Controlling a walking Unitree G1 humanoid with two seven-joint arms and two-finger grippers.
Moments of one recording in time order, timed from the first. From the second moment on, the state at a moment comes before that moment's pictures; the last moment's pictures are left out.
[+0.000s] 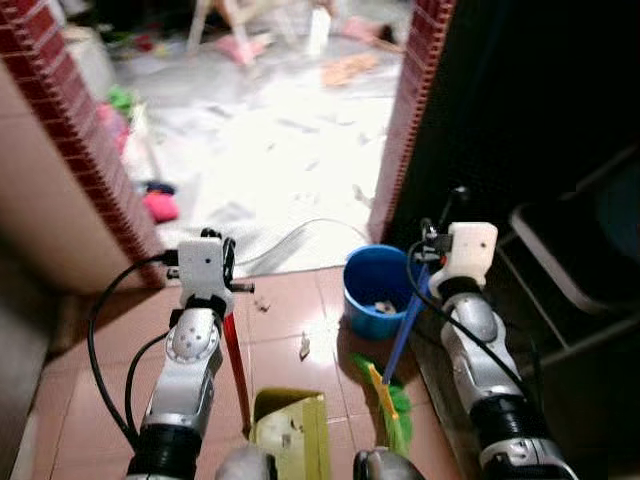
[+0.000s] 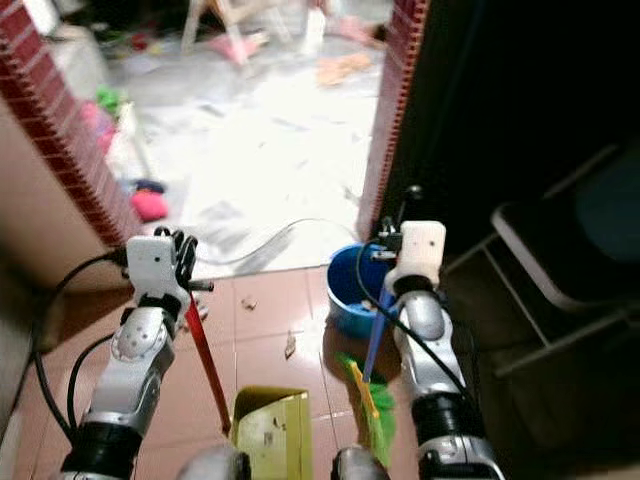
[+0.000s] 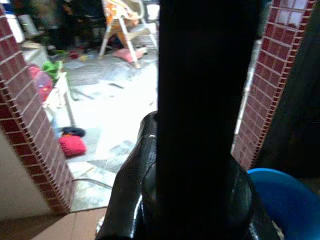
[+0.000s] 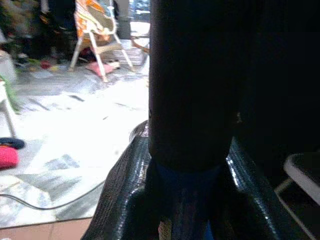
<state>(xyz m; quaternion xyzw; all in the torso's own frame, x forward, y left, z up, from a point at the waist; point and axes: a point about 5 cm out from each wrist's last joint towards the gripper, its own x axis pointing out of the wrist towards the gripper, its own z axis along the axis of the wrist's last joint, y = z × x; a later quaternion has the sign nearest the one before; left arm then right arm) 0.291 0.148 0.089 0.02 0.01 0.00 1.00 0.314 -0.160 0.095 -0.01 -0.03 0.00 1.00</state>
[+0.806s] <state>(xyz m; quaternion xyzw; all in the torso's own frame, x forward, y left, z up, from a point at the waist) 0.294 0.141 0.099 0.03 0.00 -0.01 1.00 0.312 -0.157 0.094 0.00 -0.02 0.01 1.00</state>
